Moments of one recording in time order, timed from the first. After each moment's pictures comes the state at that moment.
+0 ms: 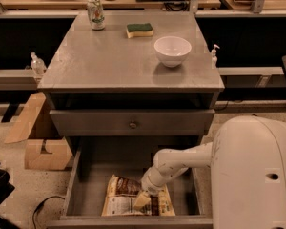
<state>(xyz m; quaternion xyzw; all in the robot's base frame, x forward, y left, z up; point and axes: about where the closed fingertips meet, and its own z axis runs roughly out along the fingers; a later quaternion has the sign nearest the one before) 0.484 0.004 0.354 -0.59 0.77 0.22 0.11</state>
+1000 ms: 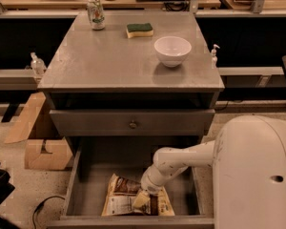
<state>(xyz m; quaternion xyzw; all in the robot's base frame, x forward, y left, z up) 0.484 0.005 0.365 -0.59 0.77 0.22 0.11</state>
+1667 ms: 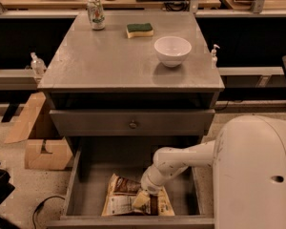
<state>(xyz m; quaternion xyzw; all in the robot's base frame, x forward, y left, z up) 0.484 0.004 0.365 -0.59 0.77 0.22 0.11</state>
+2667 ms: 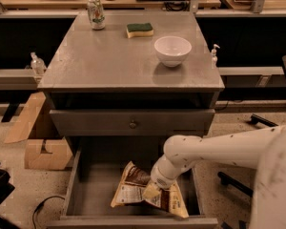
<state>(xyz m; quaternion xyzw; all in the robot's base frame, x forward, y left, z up) 0.465 -0.032 0.464 -0.55 0.81 0.19 0.09</state>
